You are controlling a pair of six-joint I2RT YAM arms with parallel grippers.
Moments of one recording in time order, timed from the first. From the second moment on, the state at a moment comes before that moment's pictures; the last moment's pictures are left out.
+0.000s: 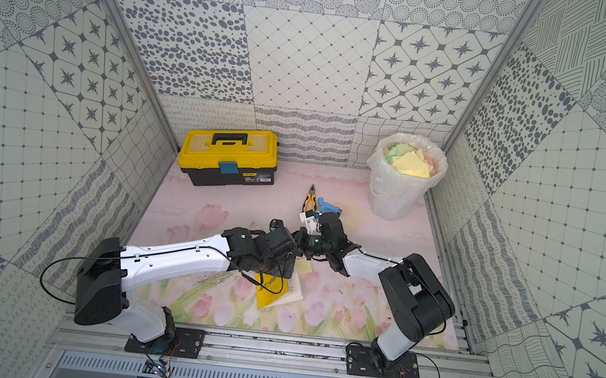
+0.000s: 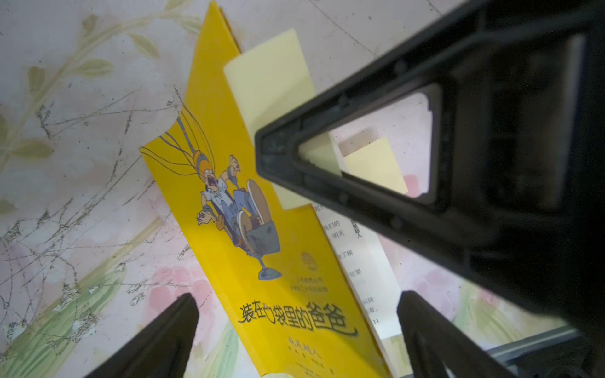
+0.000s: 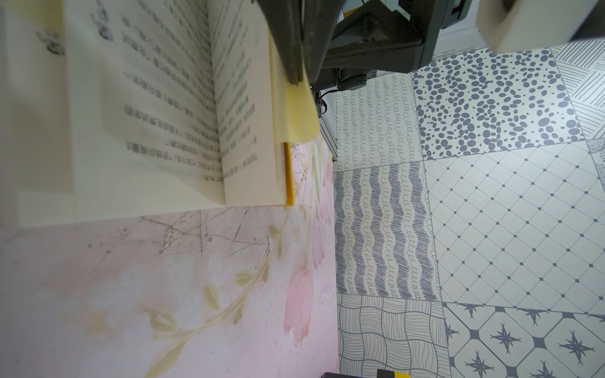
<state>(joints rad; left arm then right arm) -1.00 1.58 1.21 -0.83 -0.24 -0.82 0.61 1.62 0.74 0.41 -0.73 1.11</state>
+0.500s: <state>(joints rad) -1.01 1.58 1.20 -0.88 -0.29 -0.82 0.61 1.63 0.74 0.42 -0.72 1.11</state>
